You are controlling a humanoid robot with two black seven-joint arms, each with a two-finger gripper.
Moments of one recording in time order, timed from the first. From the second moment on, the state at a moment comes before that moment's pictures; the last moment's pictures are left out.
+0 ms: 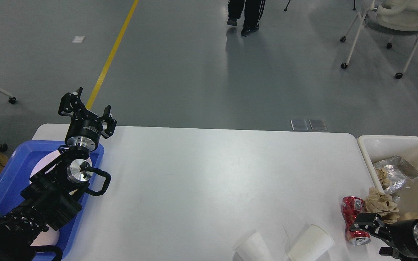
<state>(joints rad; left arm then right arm) -0.73 0.14 -0.89 -0.40 0.00 -0.26 -0.46 1.08 -0.96 -0.73 1.39 -0.39 0.12 0.05</state>
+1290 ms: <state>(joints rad) -0.73 0.14 -0.89 -0.40 0.00 -0.26 -0.46 1.07 -0.90 -0.66 1.47 -0.30 0.09 0.06</state>
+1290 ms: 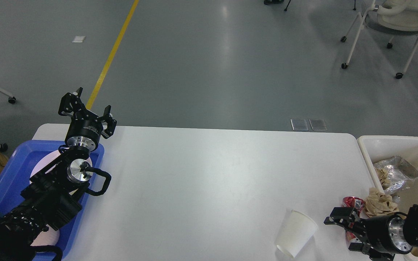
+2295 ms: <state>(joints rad) -0.73 0.14 -0.89 -0.40 0.00 -0.26 -0.46 0.99 -0.76 -0.58 1.37 -0.27 0.06 0.06</state>
